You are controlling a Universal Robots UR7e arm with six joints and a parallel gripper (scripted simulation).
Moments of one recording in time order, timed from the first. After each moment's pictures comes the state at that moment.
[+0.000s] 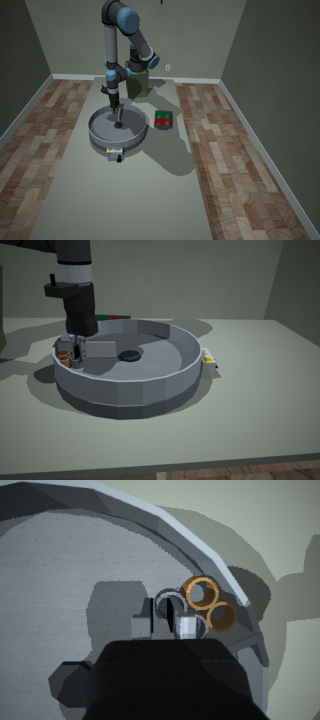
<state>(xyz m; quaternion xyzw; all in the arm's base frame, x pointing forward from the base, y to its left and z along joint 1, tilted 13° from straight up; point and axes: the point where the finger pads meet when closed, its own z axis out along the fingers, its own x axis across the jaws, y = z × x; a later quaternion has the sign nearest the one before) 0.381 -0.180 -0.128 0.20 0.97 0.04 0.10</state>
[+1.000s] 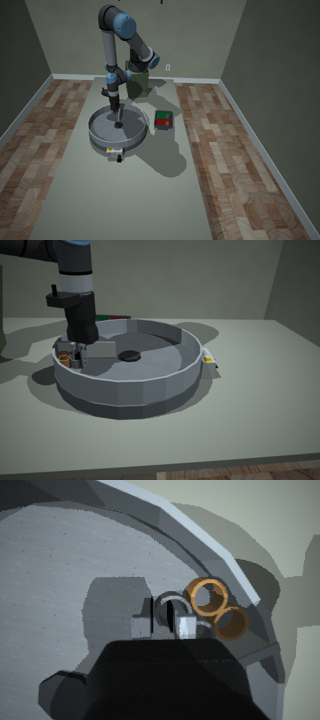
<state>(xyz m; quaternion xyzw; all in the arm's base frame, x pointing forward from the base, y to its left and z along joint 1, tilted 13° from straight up) 0.386 -0.179 -0.149 0.20 0.97 0.04 0.10</state>
